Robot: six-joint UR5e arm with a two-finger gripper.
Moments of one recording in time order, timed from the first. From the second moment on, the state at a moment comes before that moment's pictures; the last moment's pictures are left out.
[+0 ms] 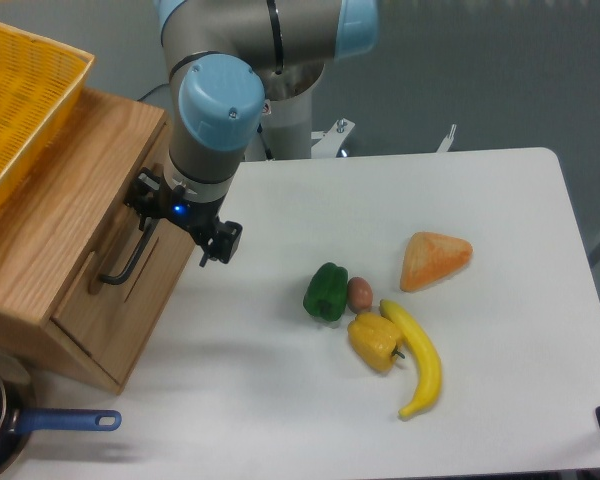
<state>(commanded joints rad) 2.25 -1.79 -1.47 -1.50 1.23 0.66</state>
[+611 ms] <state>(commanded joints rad) 2.24 -1.80 -1.47 -1.50 1.23 0.65</state>
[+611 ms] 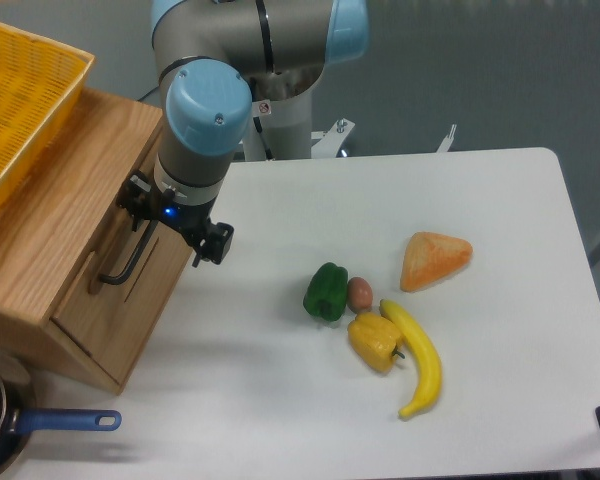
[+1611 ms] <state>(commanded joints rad) 2.24 -1.81 -1.48 -1.49 1.26 0.66</state>
